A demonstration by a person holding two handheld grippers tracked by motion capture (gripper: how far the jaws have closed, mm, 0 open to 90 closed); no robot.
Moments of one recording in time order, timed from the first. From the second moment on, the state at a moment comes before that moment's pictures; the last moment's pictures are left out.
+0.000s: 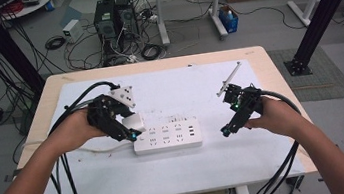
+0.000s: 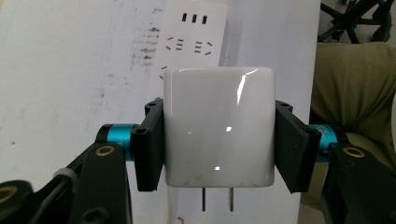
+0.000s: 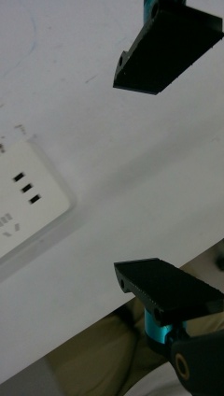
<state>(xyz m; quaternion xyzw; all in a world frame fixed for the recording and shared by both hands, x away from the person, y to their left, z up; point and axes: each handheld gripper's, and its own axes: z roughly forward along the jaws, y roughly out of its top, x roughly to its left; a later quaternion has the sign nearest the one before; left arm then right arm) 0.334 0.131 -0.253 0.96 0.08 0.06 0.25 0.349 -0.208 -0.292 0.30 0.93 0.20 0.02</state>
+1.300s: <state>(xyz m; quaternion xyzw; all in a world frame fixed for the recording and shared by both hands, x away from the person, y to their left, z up) 0.331 0.052 -0.275 0.95 0.03 0.10 0.29 0.356 -0.189 -0.310 0.46 0.73 0.43 -0.26</state>
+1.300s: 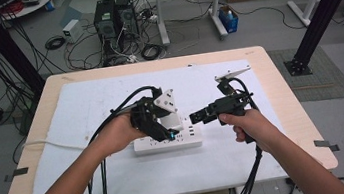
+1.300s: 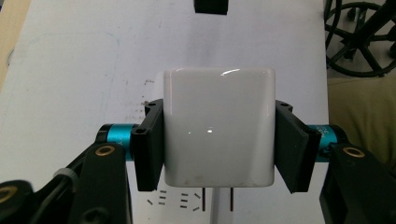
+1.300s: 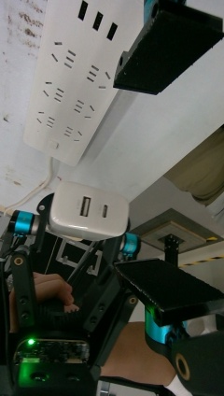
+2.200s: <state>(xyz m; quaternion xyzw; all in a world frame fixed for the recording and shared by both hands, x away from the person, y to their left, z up) 0.333 0.046 -0.282 0.94 0.04 0.10 0.32 0.371 -0.156 -0.322 0.48 0.70 0.42 -0.32</state>
